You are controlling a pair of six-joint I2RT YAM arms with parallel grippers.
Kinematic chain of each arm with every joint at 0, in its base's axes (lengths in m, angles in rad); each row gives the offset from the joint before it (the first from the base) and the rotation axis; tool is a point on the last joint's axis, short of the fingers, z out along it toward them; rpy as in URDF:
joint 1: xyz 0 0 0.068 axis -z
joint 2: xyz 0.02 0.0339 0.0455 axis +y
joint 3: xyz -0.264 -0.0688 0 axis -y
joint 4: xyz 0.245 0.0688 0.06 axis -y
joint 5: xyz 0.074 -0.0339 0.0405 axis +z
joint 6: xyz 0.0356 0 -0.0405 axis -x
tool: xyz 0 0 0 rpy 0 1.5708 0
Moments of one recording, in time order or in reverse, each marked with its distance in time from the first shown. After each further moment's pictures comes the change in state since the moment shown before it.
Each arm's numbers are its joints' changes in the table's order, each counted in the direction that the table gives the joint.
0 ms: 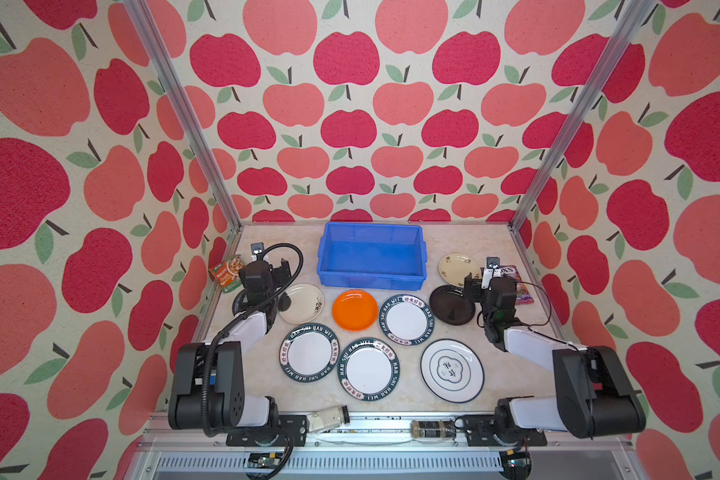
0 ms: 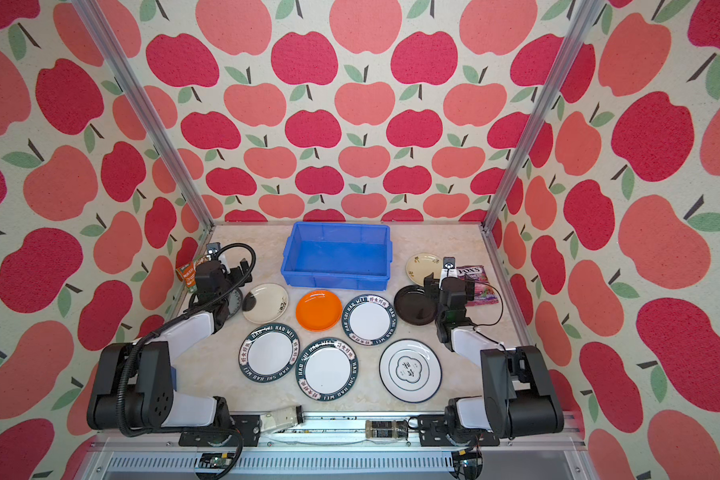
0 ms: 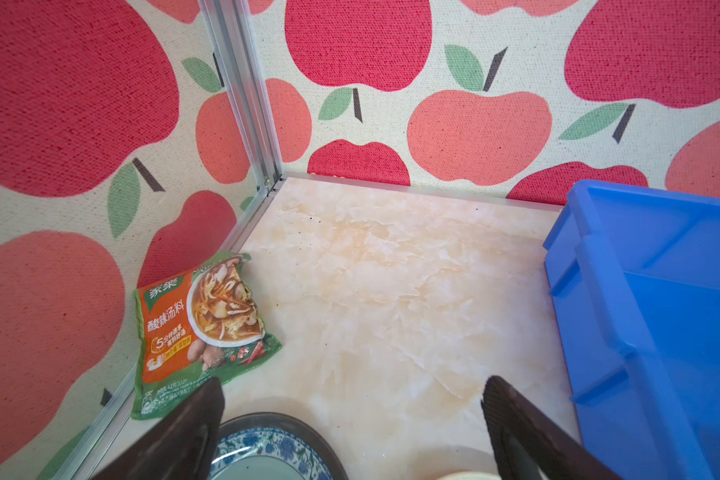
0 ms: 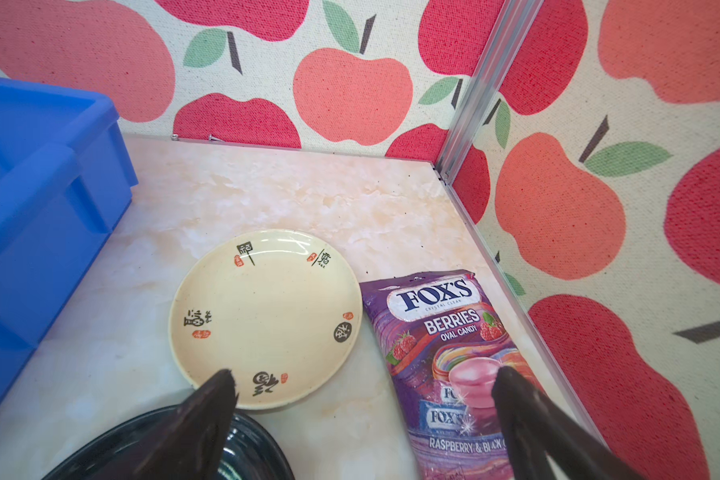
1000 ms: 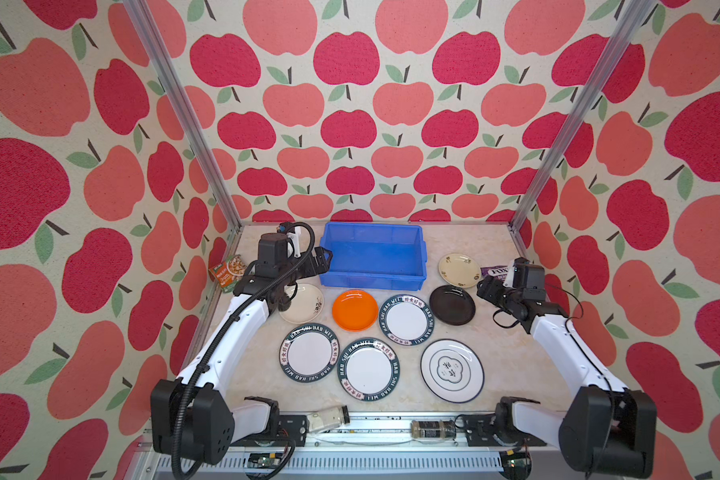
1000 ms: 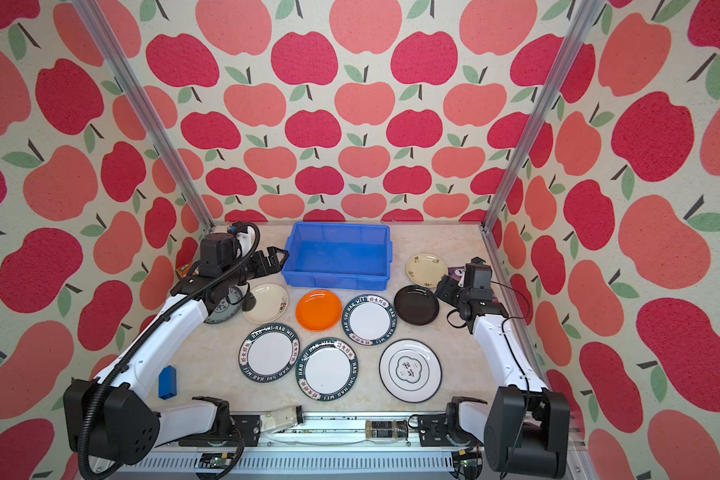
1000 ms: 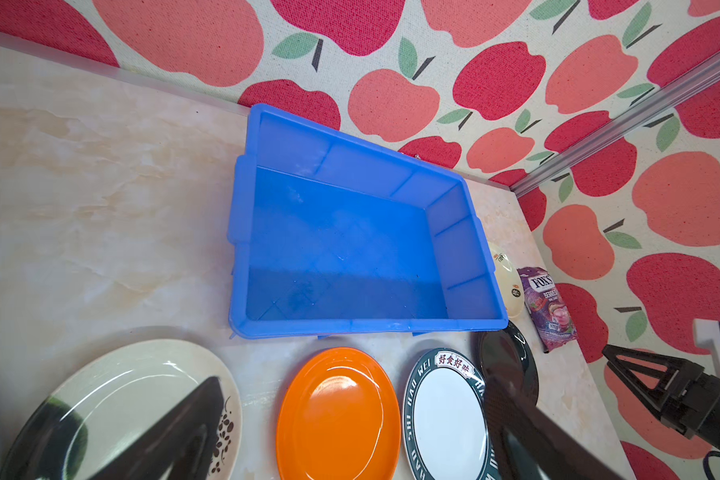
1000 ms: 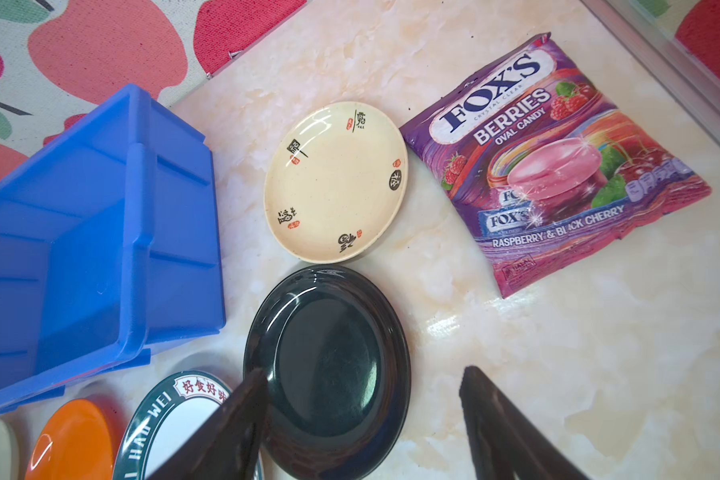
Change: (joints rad) left arm 0.200 -0.101 0.387 -0.669 -0.531 0.351; right arm 0.214 -0.124 0.263 -0.834 0.487 -0.522
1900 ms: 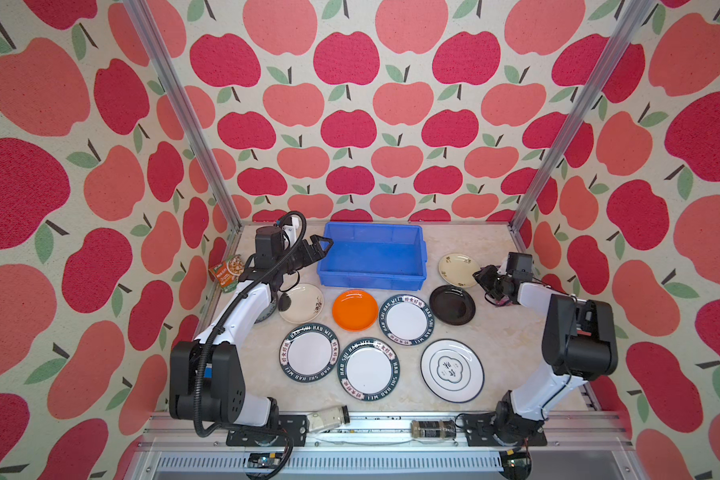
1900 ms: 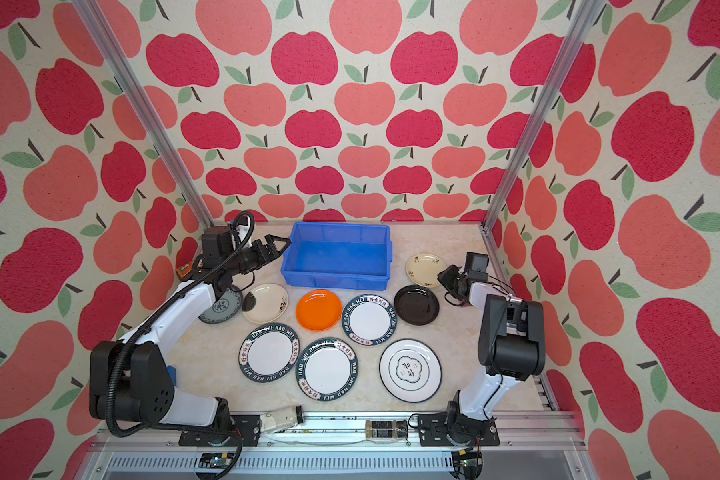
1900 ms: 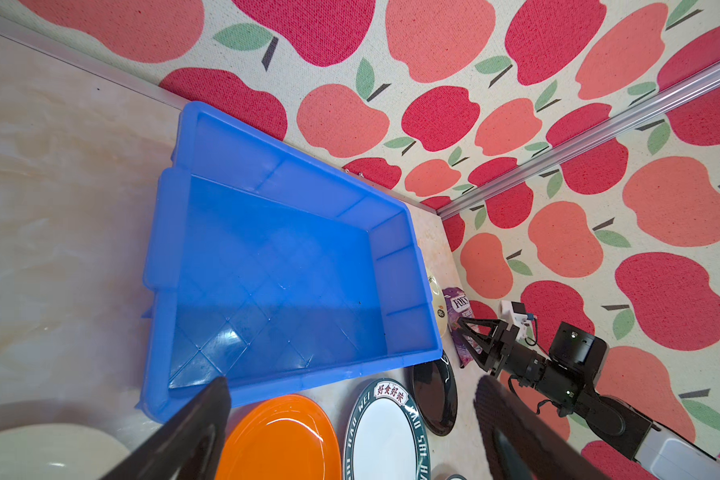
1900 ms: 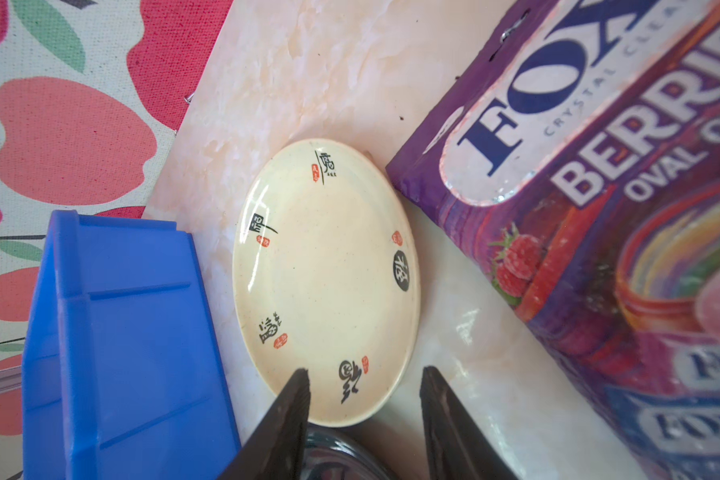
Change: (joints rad) left arm -0.105 0.175 -0.019 0.288 -0.273 0.182; right arm 0.067 0.525 0.178 0.287 0.172 -0.236
